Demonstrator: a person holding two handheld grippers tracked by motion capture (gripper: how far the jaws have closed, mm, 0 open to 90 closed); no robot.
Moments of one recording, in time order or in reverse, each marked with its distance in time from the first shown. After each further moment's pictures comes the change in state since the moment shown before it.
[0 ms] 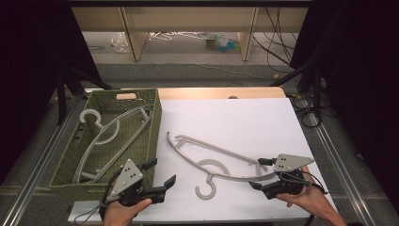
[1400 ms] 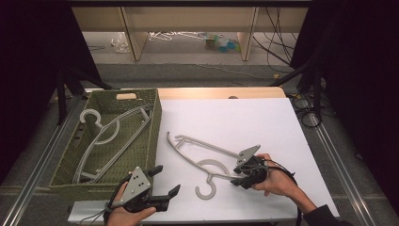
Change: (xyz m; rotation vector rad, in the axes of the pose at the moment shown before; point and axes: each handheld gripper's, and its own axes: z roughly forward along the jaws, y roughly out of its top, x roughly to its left) left arm -0.007 -0.016 0.007 0.059 -0.054 0.087; right arm -0.011 0.018 0.094 0.413 0.163 -0.090
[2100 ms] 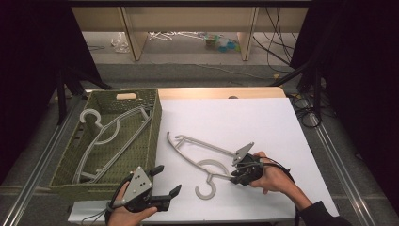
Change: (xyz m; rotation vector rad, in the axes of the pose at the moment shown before) left arm -0.004 0.000 0.005 0.012 -0.002 -0.001; right arm -0.001 0.011 0.003 0.078 0.032 0.024
